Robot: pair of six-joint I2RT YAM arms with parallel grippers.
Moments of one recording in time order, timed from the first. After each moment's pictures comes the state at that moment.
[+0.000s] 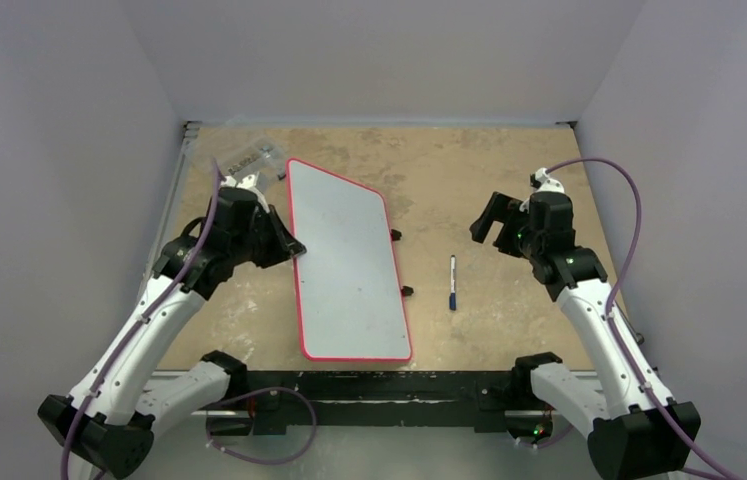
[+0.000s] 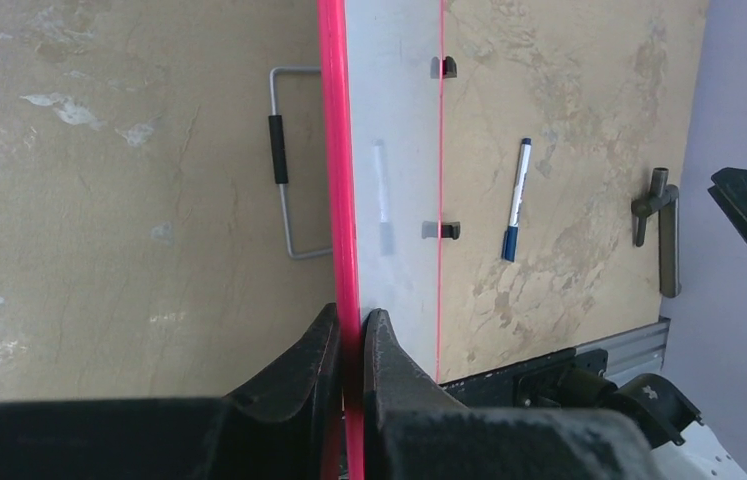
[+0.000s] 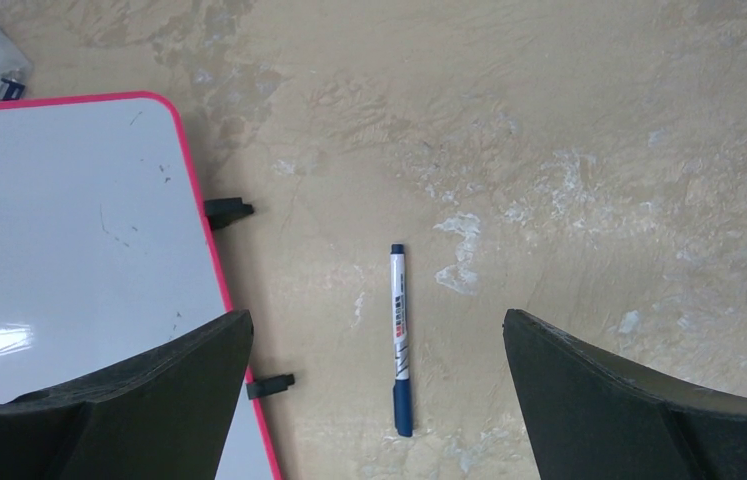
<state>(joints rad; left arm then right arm) -0.44 0.95 1.05 -0.82 0.06 -0.72 0.17 0.94 0.86 -0.54 0.01 0.49</state>
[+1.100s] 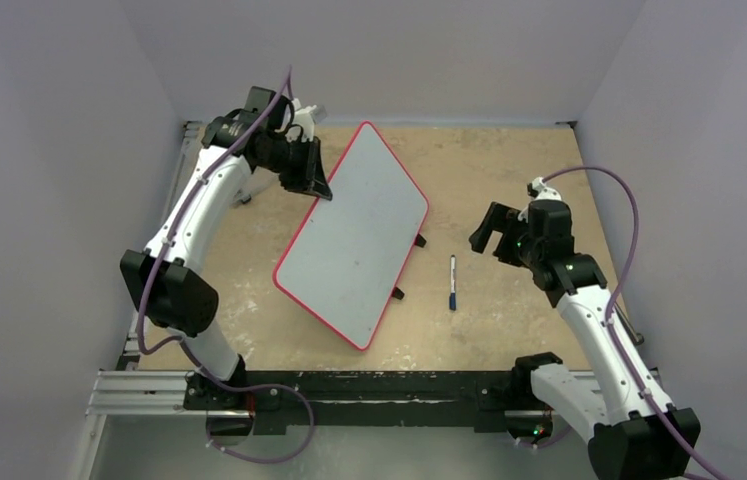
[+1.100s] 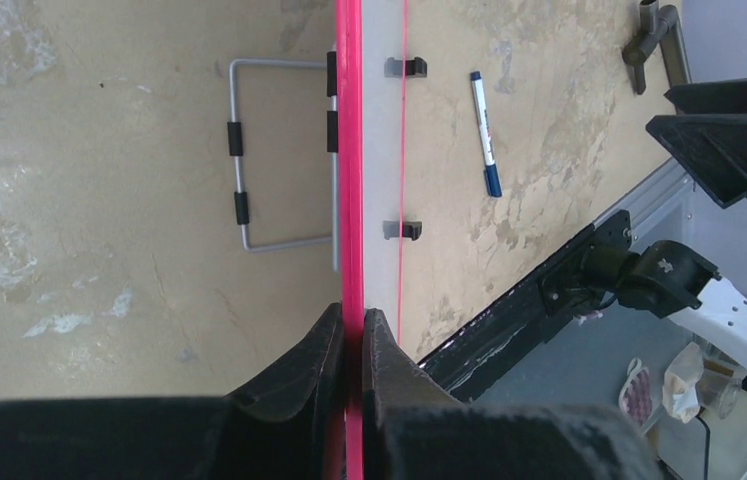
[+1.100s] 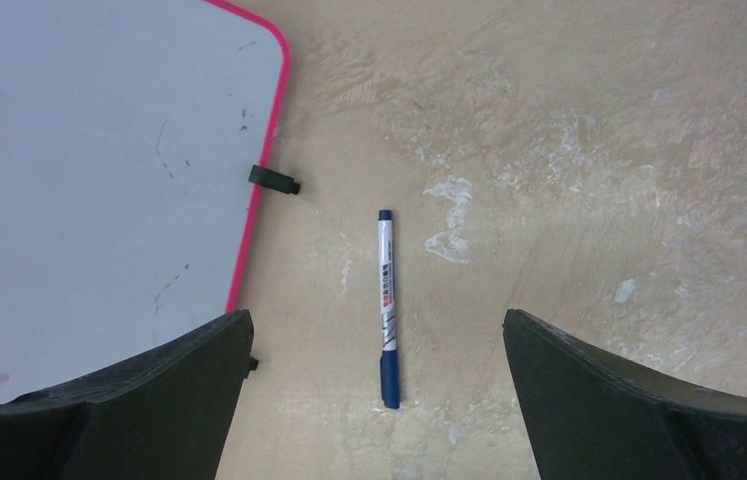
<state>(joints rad) -0.30 1.68 1.80 -1.10 0.50 -0.20 0.17 0.91 0.82 -0.58 0.00 0.47</state>
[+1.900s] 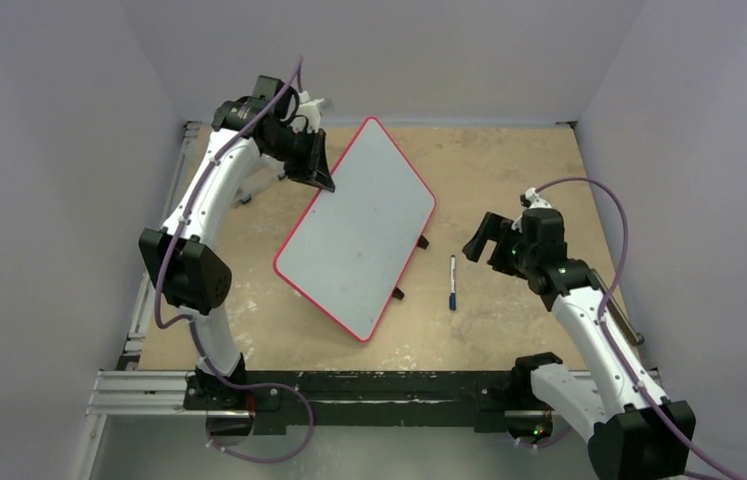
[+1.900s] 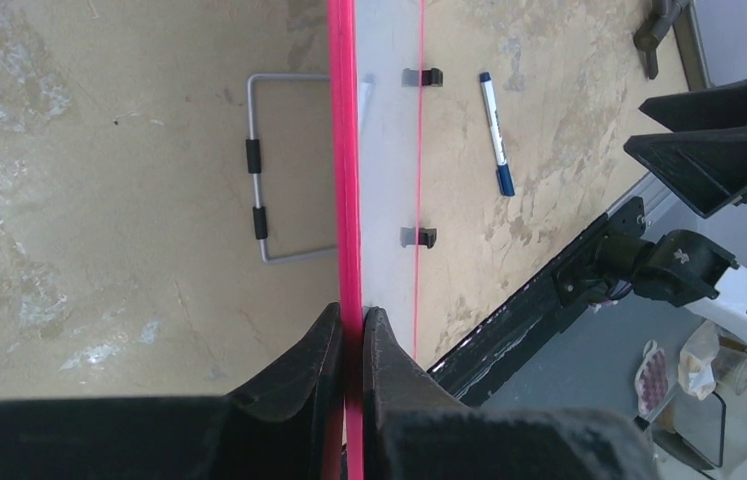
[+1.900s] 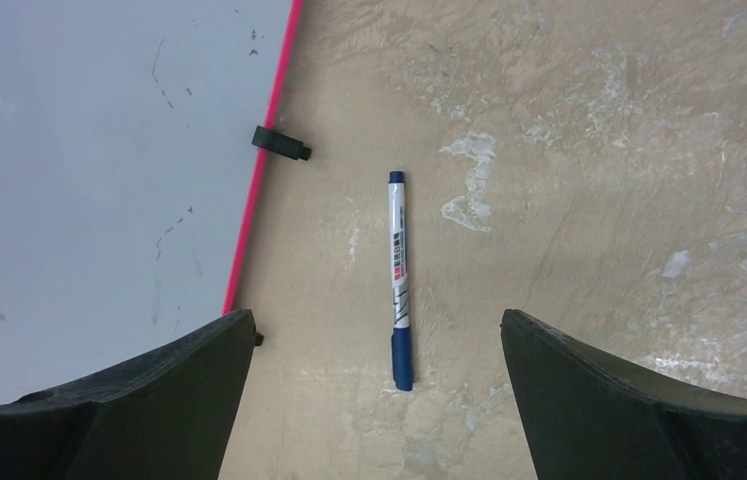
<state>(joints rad) -0.28 1.86 1.99 -1.19 0.55 -0.11 0.17 0.90 0.74 -0.55 -0.07 0.51</state>
